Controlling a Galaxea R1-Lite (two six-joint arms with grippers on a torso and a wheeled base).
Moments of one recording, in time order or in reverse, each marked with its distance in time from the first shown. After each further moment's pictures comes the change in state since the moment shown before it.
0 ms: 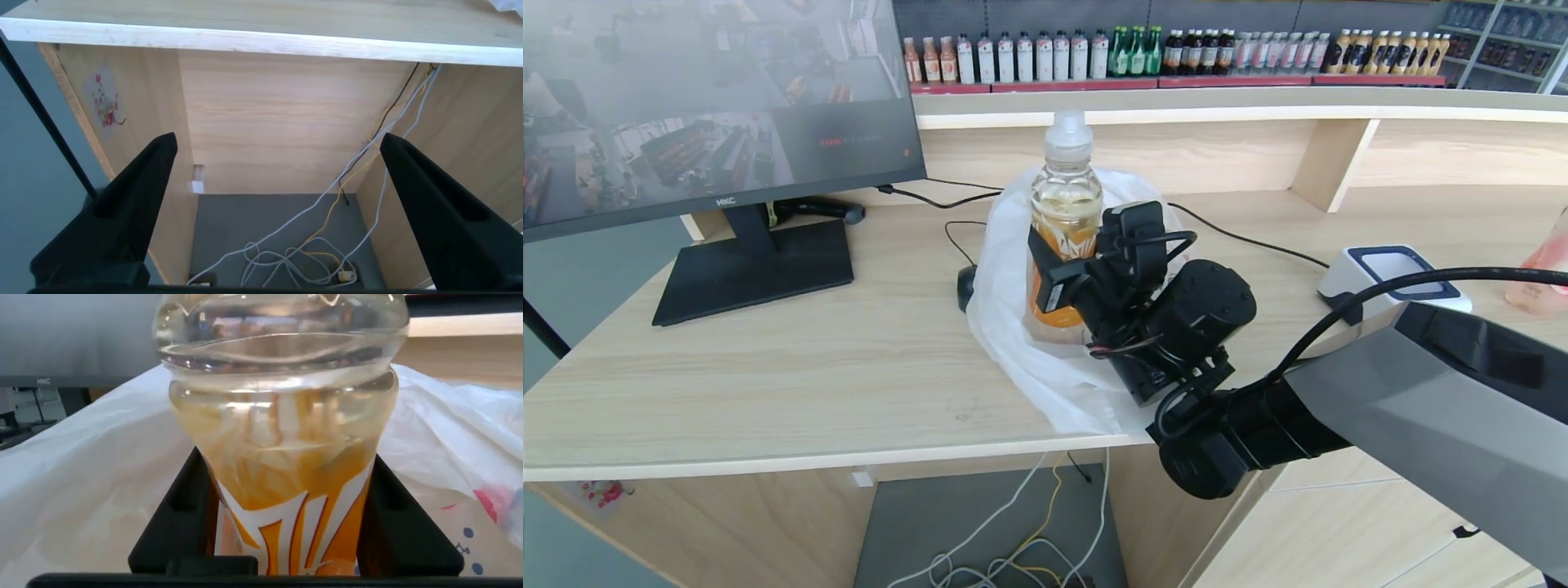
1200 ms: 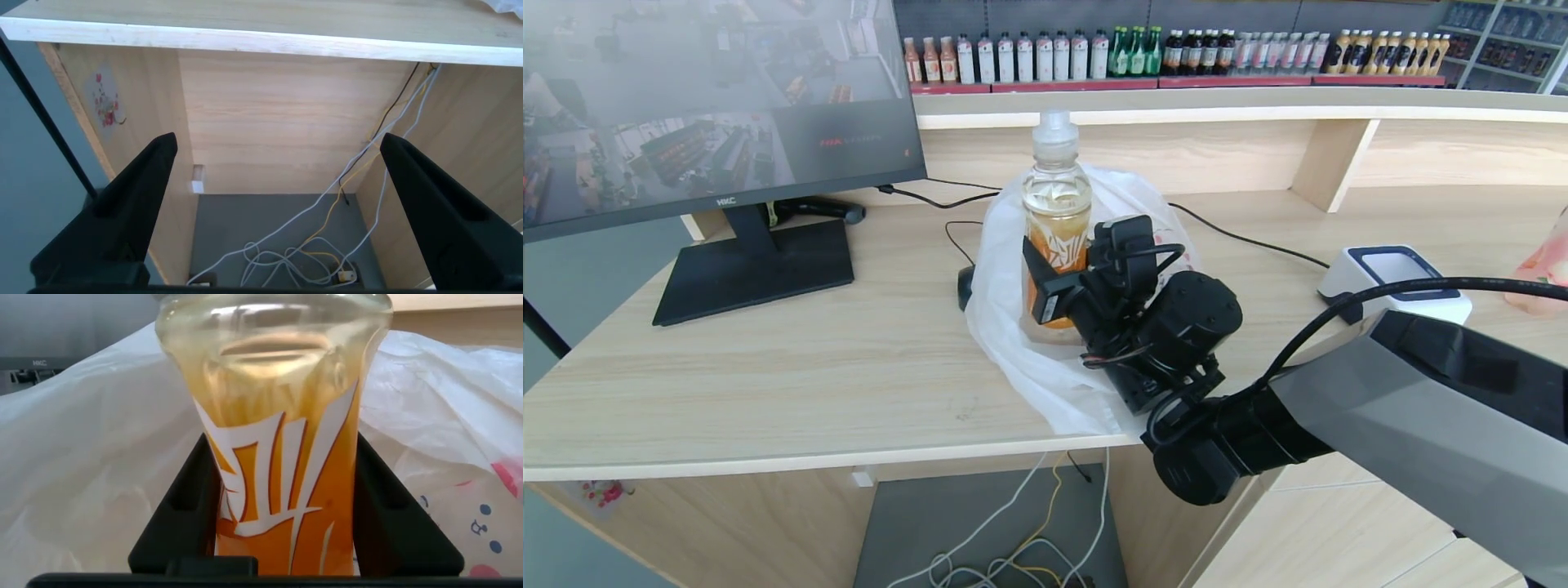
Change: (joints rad) left arm 0.000 0.000 0.000 0.000 0.000 0.000; right arm 0.002 0.026 0.001 0.005 -0.008 0.010
